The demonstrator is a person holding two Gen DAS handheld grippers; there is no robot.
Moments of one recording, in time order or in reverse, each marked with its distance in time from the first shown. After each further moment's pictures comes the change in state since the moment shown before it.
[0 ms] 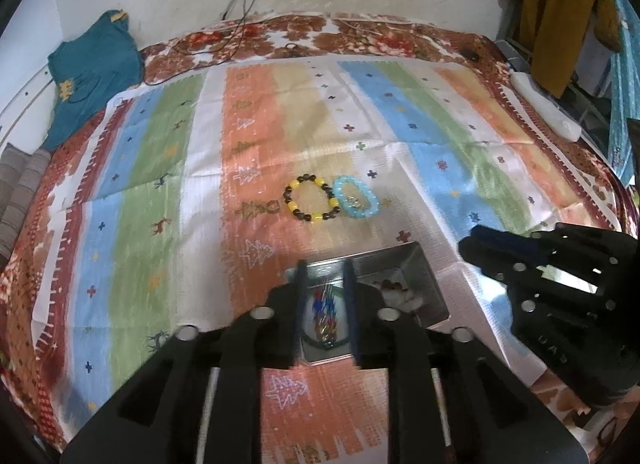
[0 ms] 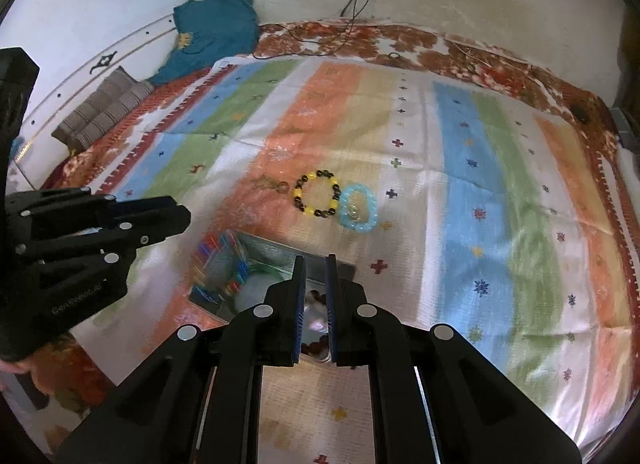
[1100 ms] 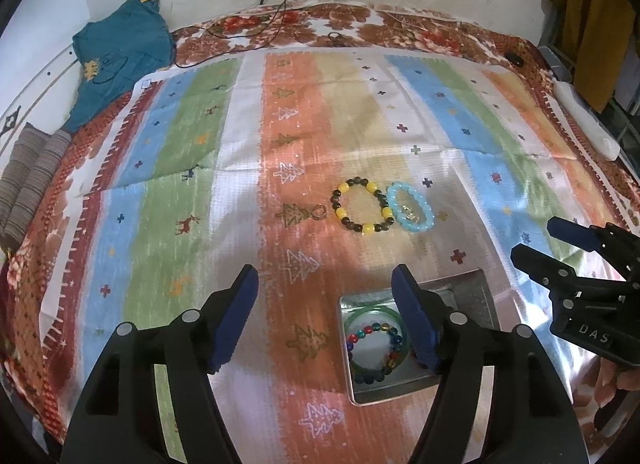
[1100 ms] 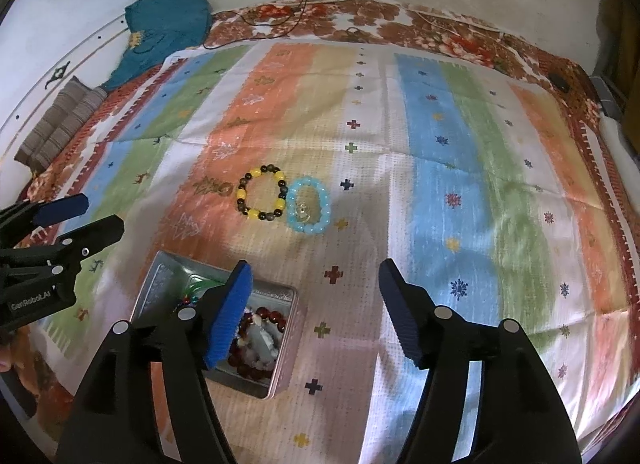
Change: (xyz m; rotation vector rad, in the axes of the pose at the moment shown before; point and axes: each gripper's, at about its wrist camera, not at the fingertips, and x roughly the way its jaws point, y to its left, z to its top) left arm 0.035 0.031 0.020 -0.064 0.034 0.100; right arm 0.043 -0.037 0.019 0.086 0.071 -0.077
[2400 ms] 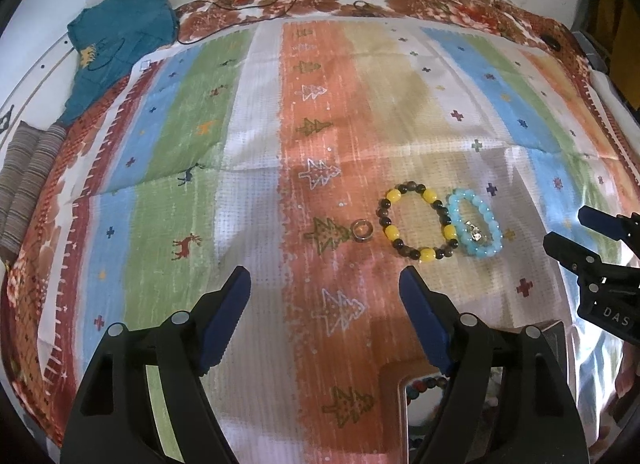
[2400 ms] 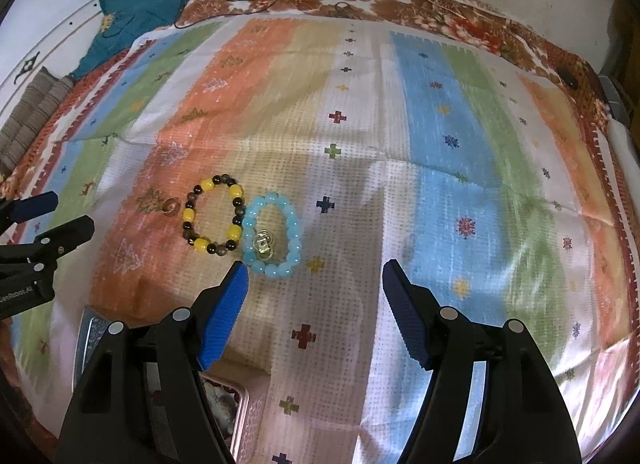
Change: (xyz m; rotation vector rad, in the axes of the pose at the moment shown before) left arm 0.080 0.024 0.035 -0.004 0.100 0.066; right arm 0.080 -0.011 0.040 -0.013 0.085 -0.051
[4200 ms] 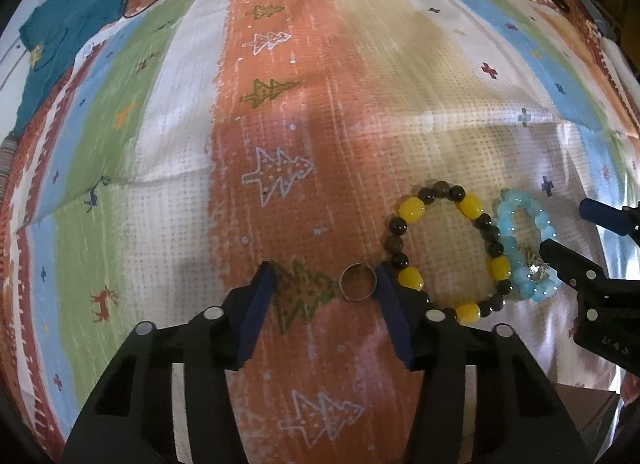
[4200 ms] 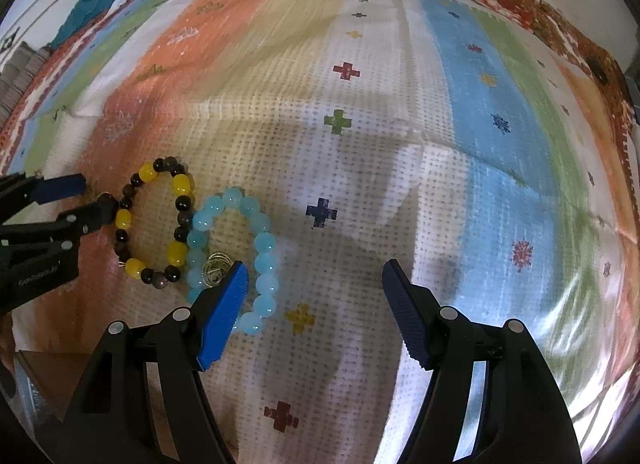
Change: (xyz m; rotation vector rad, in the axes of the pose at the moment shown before) left arm 0.109 -0.015 0.035 0.068 0.136 -0.031; right arm 0.089 -0.002 0.022 -0.042 0.124 -0.019
